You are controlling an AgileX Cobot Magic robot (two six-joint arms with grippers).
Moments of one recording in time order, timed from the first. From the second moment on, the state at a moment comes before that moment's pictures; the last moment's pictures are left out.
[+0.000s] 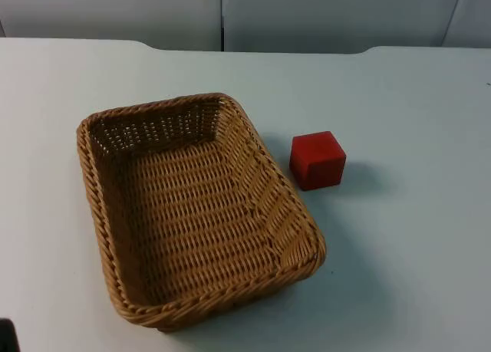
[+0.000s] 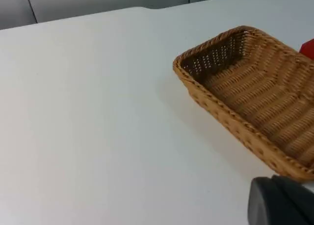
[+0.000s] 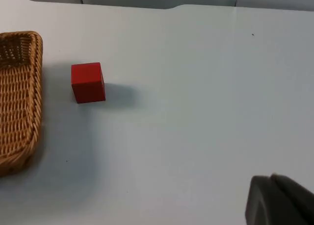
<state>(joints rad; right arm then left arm) -0.05 0.00 -0.52 0.14 1.10 -0.18 -0.33 0.00 -0.52 0.06 1.08 -0.06</state>
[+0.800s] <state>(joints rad) -0.05 0.00 -0.52 0.14 1.10 -0.18 -0.33 1.26 -0.85 -0.40 0.75 0.03</state>
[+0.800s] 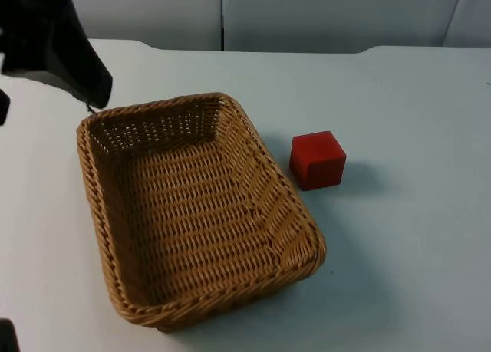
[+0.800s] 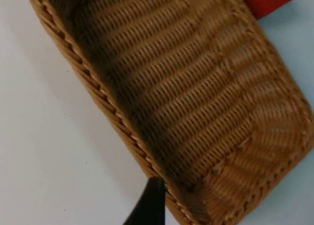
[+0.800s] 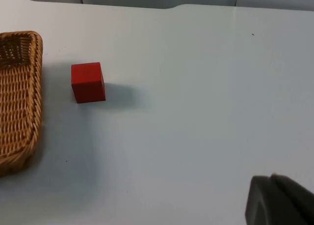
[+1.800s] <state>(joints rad) -0.05 0.00 -0.52 0.14 1.10 -0.18 -0.25 1.77 -0.85 -0.30 0.33 0.02</state>
